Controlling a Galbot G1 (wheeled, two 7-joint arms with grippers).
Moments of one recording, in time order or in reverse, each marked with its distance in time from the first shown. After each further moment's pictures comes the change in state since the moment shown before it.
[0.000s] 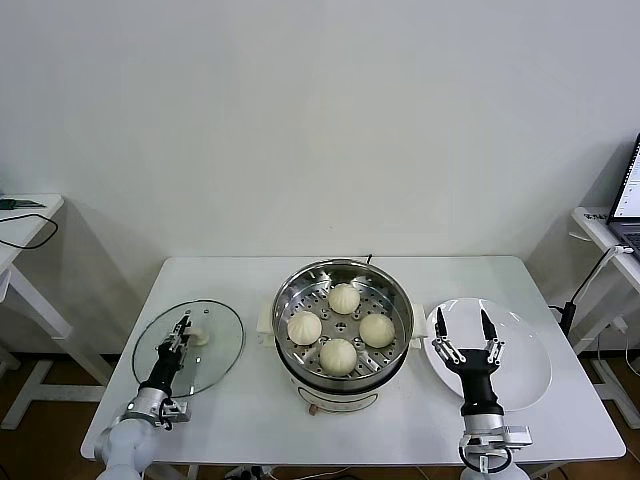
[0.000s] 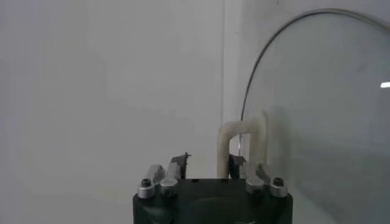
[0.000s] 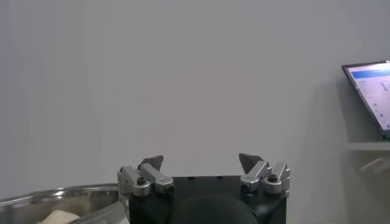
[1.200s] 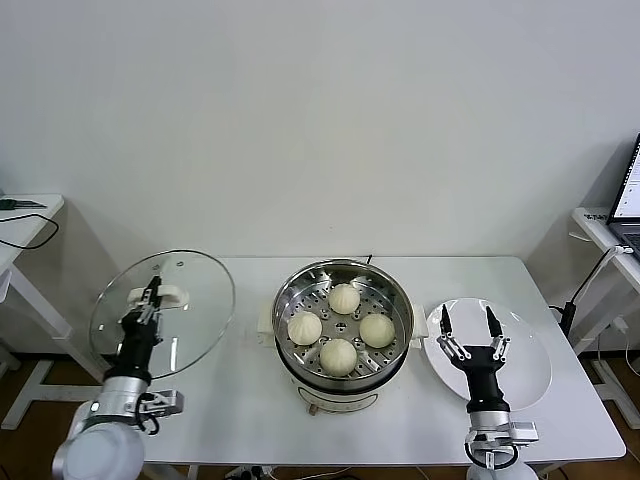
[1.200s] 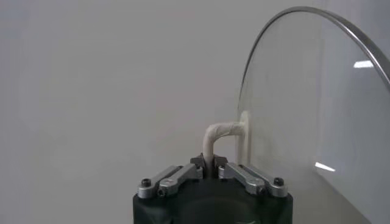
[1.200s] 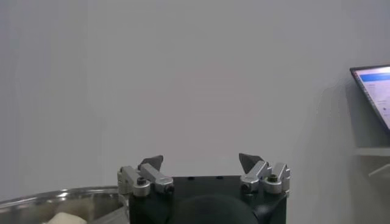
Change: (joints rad) left arm 0.295 0.135 0.156 -0.787 -0.249 0.465 0.288; right arm 0.000 -0.026 0.020 0.011 0.012 -0.022 0.010
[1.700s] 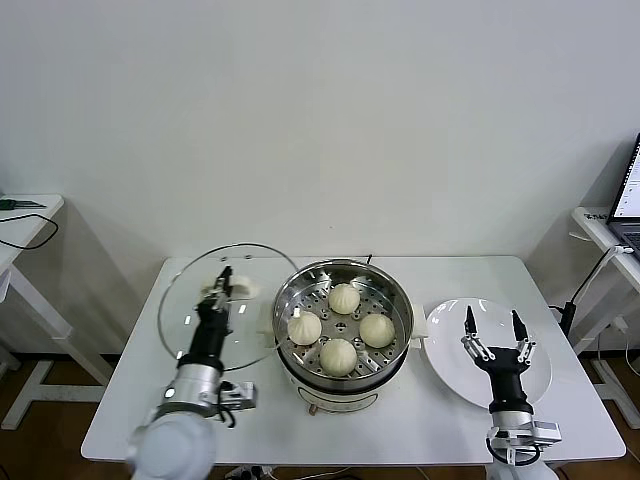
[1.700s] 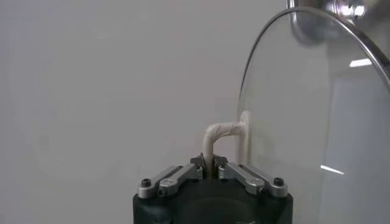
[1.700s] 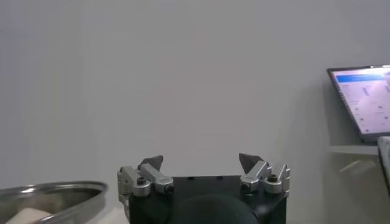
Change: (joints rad) left arm -0.136 0.037 0.382 -0.087 0.112 0.260 0.155; right arm -0.003 -0.009 0.081 -0.027 0.028 -0.016 0.000
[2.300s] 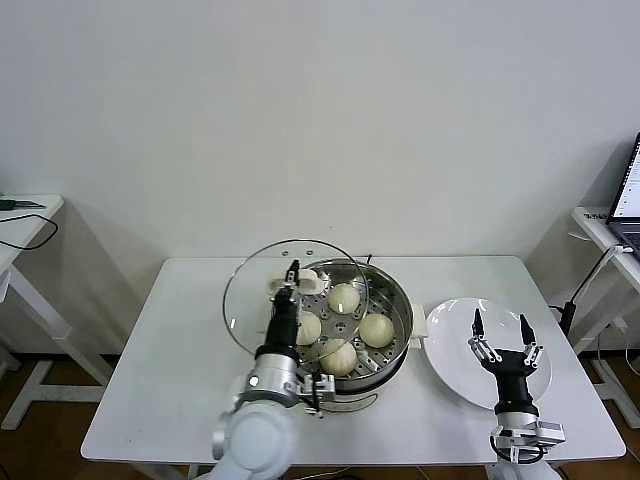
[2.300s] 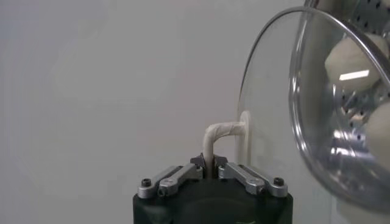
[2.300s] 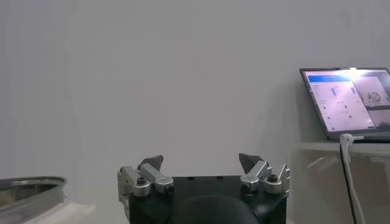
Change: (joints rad) left arm -0.217 -0.066 0.355 0.104 0.171 0.227 0.110; right arm 0.008 0.019 0.025 -0.025 -0.013 -0.007 -0.001
